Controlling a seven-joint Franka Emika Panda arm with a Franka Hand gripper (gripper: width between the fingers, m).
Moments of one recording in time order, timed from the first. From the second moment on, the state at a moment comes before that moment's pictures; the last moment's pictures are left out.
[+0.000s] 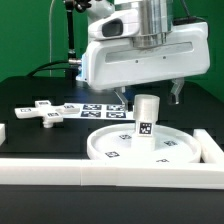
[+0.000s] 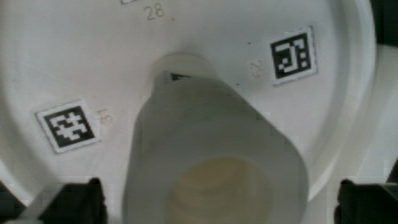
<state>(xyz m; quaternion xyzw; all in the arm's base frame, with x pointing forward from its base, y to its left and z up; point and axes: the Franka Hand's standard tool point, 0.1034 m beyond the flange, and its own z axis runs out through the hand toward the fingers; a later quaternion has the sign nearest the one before) 0.566 0.044 0.082 -0.99 -0.11 -0.02 0.06</state>
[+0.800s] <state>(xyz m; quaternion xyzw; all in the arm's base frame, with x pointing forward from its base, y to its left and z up) 0.564 0.041 0.079 -0.91 -0.40 -0.02 0.05</state>
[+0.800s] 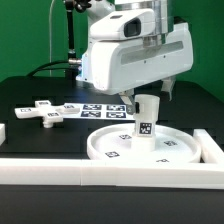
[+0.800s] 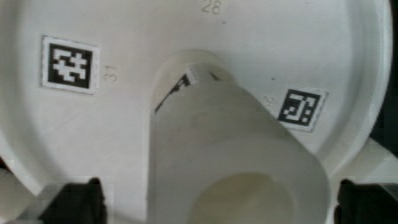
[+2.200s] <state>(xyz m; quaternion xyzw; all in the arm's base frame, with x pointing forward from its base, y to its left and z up) 0.563 0.036 0.071 -0.67 -0.74 0.01 -0.01</state>
